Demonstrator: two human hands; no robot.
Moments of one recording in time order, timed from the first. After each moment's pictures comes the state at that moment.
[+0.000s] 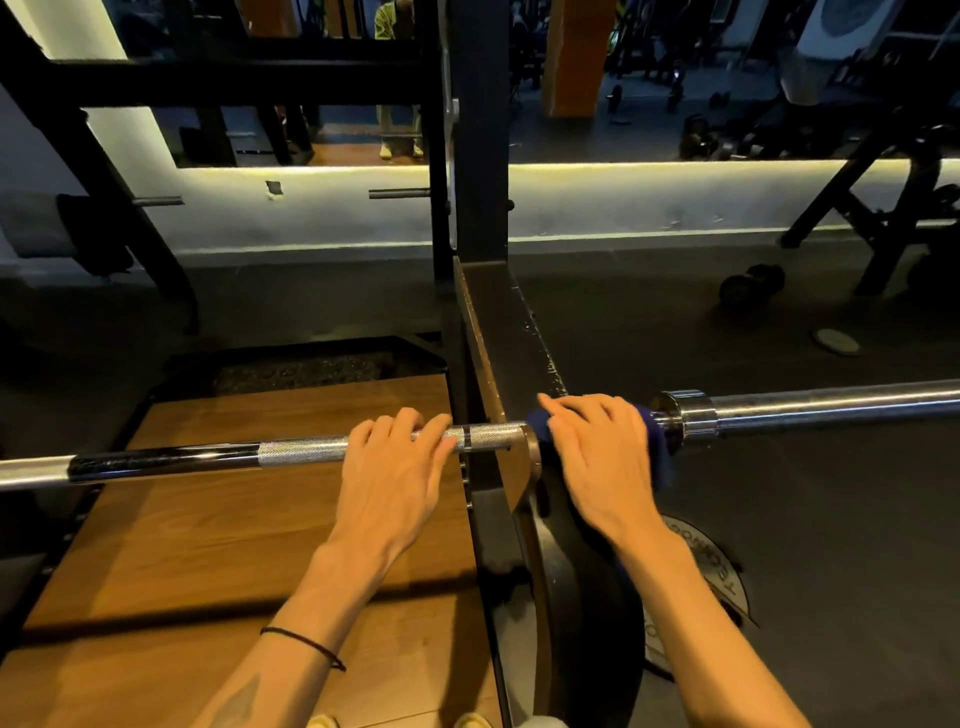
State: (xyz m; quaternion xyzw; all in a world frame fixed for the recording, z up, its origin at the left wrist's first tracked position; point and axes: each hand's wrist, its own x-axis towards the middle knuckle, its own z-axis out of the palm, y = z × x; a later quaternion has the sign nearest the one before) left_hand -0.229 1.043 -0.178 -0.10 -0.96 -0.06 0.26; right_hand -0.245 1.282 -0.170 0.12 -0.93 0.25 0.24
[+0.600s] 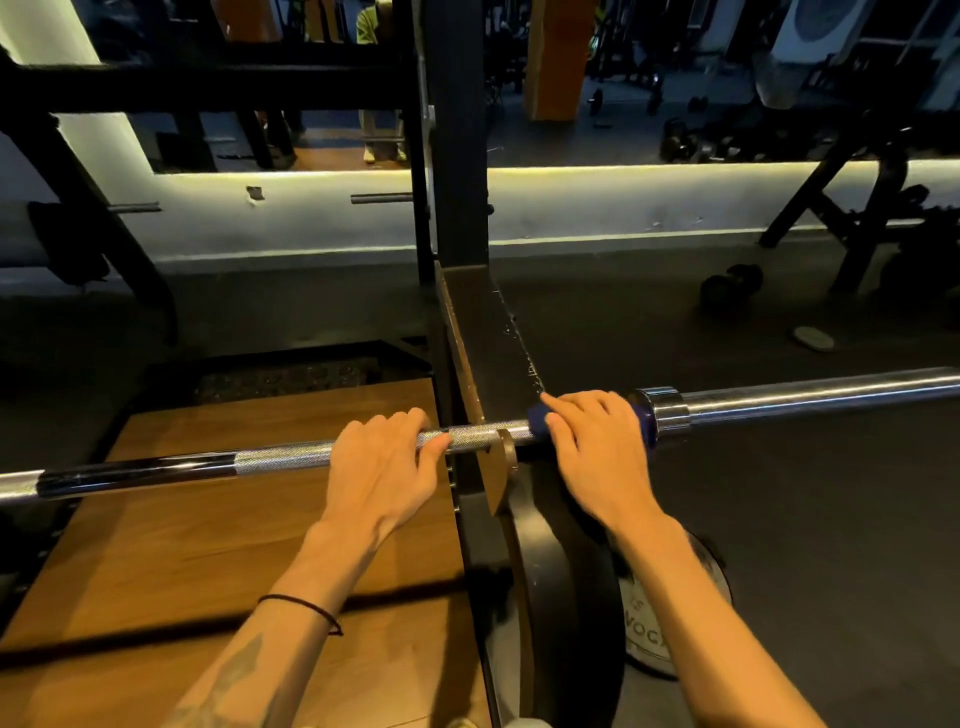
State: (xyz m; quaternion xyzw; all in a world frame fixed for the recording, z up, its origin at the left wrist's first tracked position) left_hand -0.242 1.057 -0.158 -0.09 -0.97 -0.07 0.23; right_hand -0.250 1.300 -0.157 0.09 -0.95 0.22 0.20
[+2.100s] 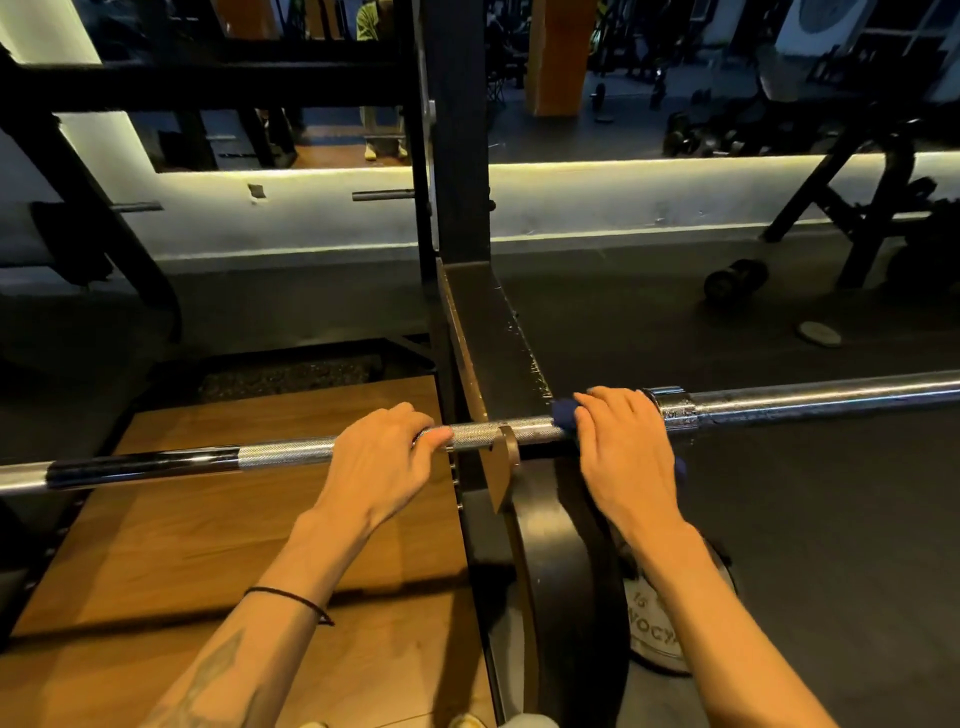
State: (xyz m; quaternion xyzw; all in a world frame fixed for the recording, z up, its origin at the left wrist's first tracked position) left_hand -0.249 1.047 -0.156 -0.14 -0.96 -0.15 0.20; right_hand -0.245 1.316 -0.164 0.05 -0.95 0.16 0.27
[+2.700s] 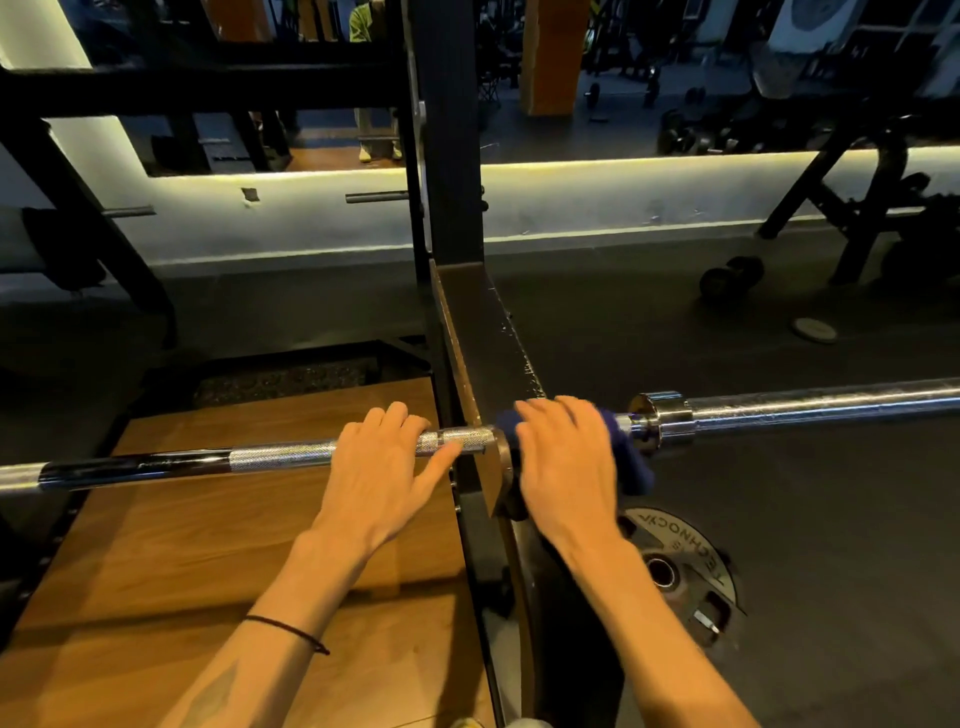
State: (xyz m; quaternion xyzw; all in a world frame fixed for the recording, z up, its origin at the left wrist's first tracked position) left_hand -0.247 1.054 -0.168 -0.13 -0.97 -0.04 0.22; right_hand -0.238 1.265 -0.172 0.08 -0.95 0.16 0.26
